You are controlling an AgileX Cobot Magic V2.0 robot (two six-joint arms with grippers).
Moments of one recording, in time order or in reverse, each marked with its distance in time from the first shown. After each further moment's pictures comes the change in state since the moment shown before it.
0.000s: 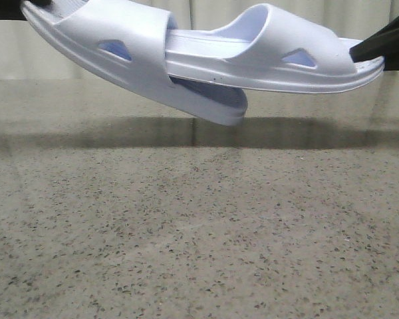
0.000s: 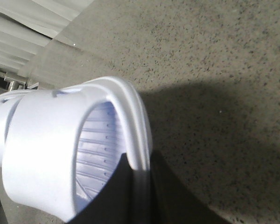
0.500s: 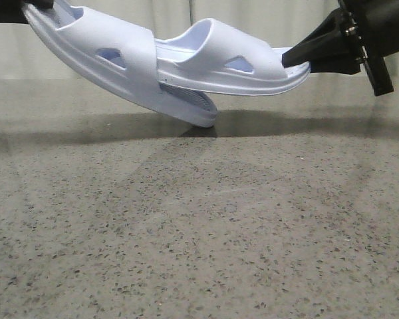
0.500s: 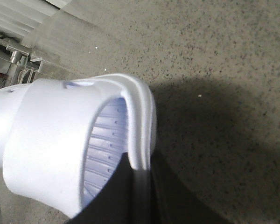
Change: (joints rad) left arm -0.020 0.000 -0.002 -0.002 -0.057 -0.009; right arm 0.192 0.215 -0.242 0.007 -0.050 -0.009
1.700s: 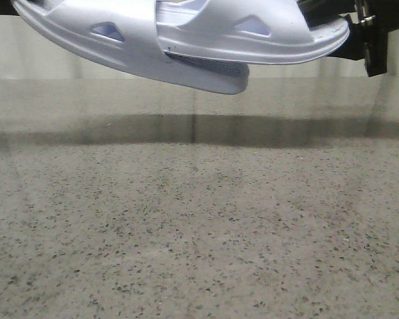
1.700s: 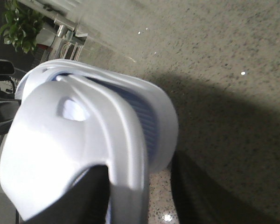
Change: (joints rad) left arm 0.066 0.002 -0.003 -0.014 0.065 0.006; right arm -0.073 0.010 -0.063 -0.037 0.218 0.011
